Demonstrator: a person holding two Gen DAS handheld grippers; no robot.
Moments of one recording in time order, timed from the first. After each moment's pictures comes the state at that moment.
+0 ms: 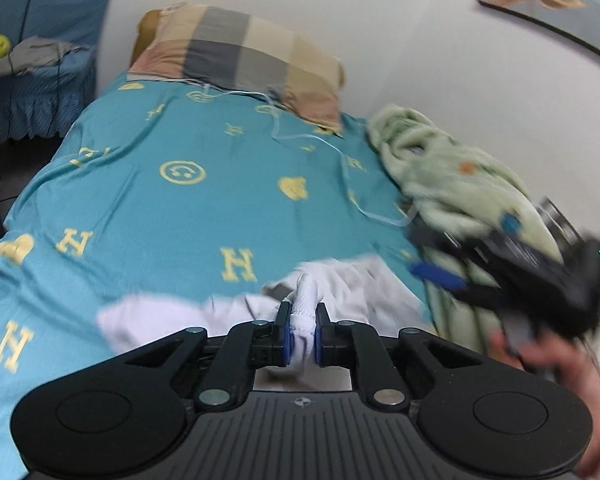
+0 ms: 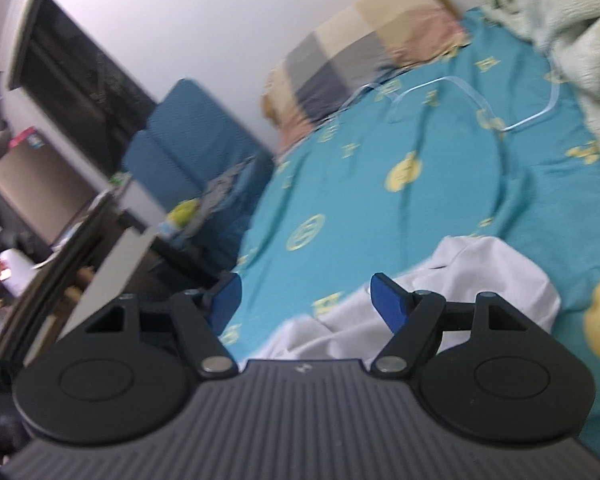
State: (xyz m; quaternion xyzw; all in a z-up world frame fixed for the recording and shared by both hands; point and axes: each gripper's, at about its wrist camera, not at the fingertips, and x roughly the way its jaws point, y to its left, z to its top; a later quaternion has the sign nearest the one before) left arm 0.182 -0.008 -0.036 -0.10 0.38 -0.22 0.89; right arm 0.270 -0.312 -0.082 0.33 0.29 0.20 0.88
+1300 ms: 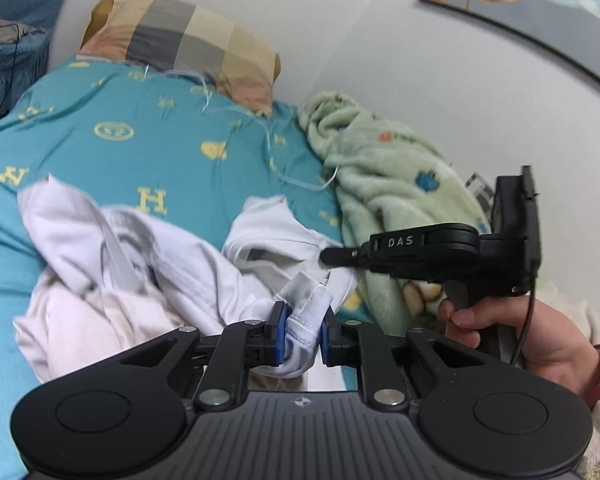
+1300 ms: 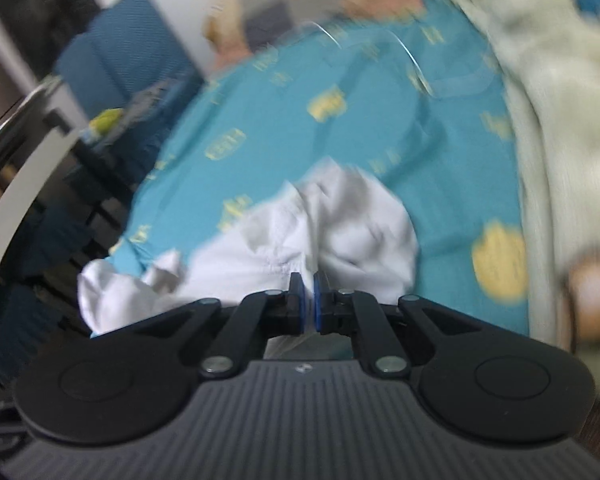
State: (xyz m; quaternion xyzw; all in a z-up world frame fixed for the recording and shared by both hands) left arm 0.117 -0.047 -0.074 -0.13 0.37 -0.30 0.87; right arm 0.225 -0.320 -0.102 0.22 0.42 0.08 0.88
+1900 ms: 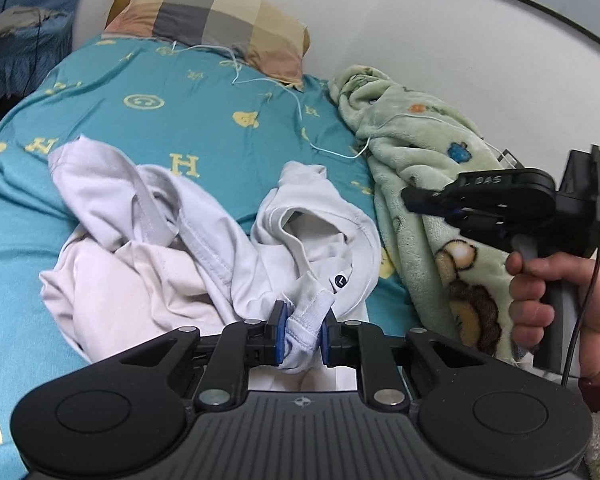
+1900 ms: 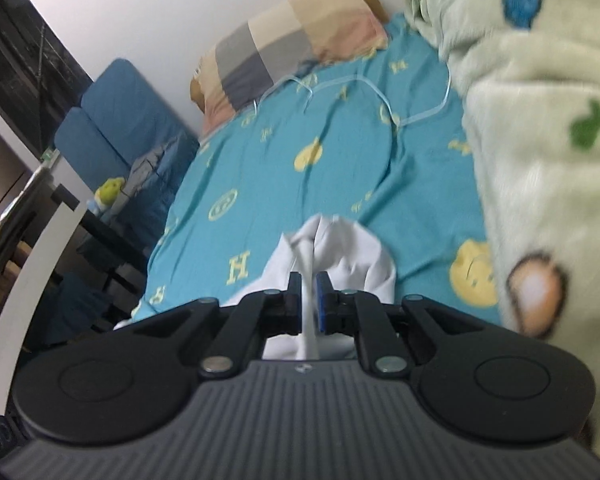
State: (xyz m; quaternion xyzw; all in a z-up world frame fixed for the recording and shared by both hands) left arm 0.112 -0.038 -0.082 -0.12 0.41 -0.26 0.87; right arm 0.203 -0.354 -0.065 0.27 0.34 0.07 0.90
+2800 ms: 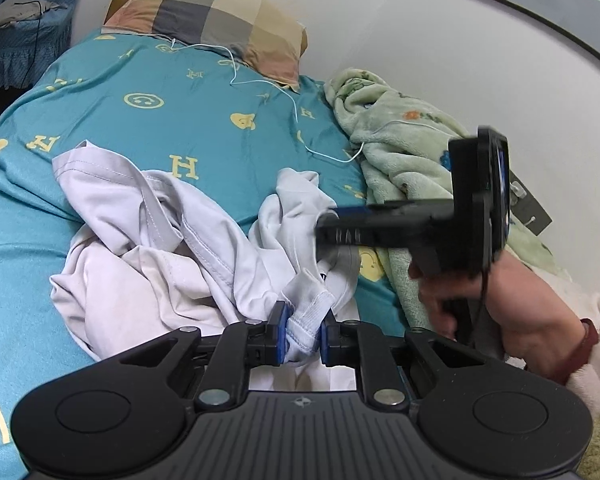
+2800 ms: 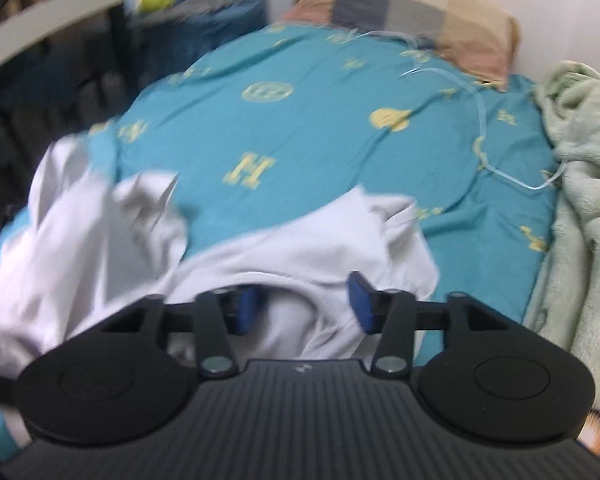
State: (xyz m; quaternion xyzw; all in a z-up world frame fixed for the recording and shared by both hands) left arm 0.111 -0.025 -0.071 -0.14 0.41 -0.27 0.86; right arm 0.252 -0.243 -0.089 -0.05 0.39 0.13 0.91
